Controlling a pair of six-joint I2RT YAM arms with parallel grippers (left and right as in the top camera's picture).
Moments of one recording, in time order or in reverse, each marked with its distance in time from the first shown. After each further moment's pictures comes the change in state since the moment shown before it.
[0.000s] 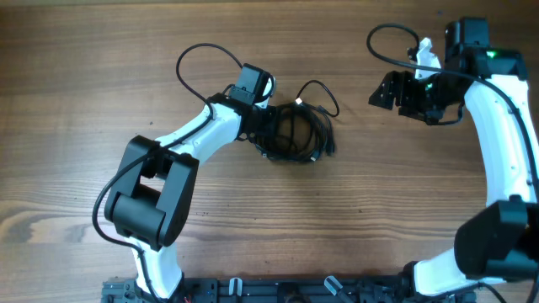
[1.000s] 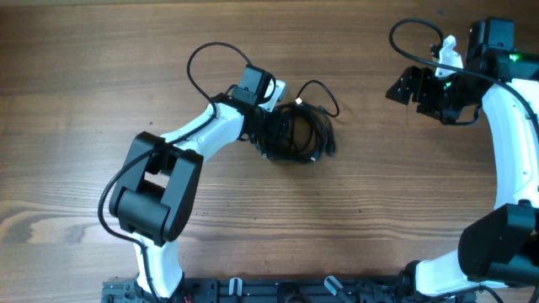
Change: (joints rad) left arm -0.007 0.034 0.010 0.014 0.092 0.130; right arm -0.082 -0.019 0.000 0.021 0.019 0.026
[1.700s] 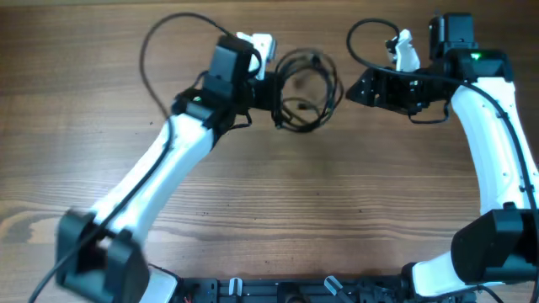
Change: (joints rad) left arm 0.010 -0.401 0.031 0.013 0.069 -0.246; right arm 0.179 -0.002 0.000 0.053 -0.175 -0.054
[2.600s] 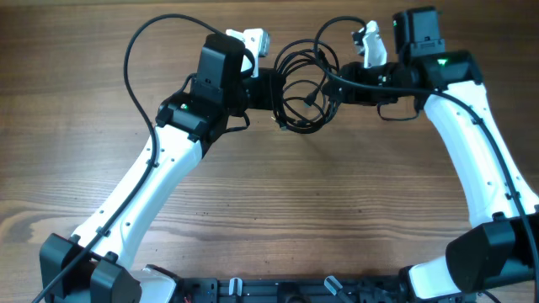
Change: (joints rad) left arm 0.000 -0.080 0.005 -0.038 0.036 -0.117; right arm 0.161 -0.020 0.000 0.154 0.020 0.146
